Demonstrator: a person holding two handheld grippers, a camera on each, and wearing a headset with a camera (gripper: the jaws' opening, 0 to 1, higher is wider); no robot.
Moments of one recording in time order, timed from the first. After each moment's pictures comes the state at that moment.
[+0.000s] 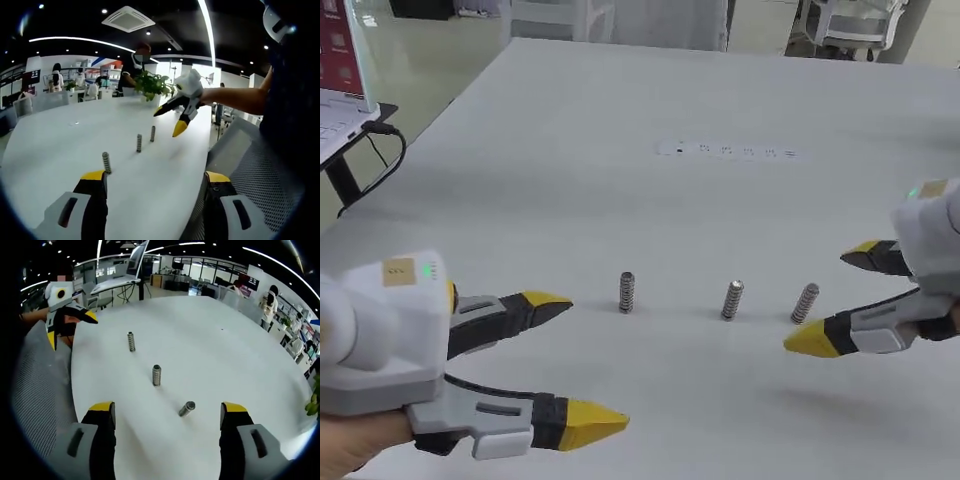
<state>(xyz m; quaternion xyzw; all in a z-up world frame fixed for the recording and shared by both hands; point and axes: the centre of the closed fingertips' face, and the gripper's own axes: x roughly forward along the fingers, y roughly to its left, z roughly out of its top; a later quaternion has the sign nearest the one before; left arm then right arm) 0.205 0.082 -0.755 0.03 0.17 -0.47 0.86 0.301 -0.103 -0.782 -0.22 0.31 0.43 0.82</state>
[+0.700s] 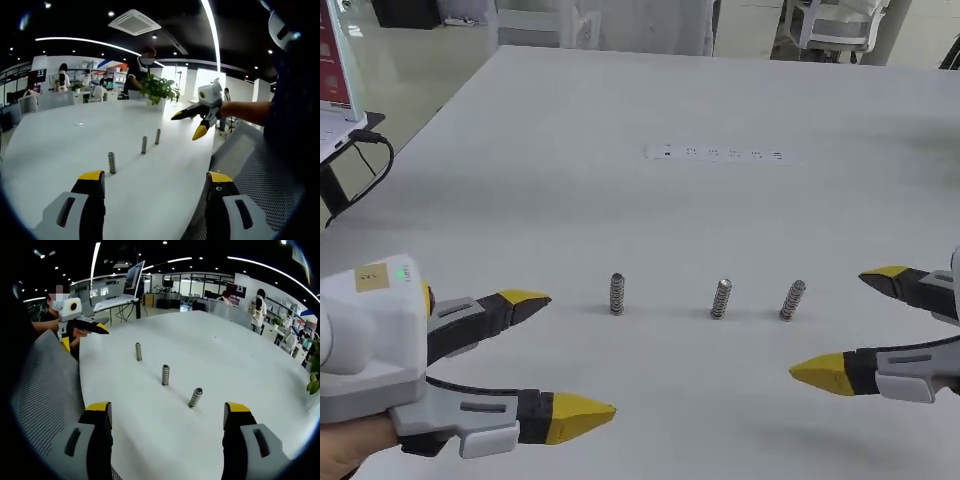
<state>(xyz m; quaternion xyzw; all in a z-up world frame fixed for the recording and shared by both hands) 0.207 0.091 -0.753 0.01 0.17 -0.45 0.88 0.265 -0.116 -0.772 -0.16 0.26 0.41 0.86</state>
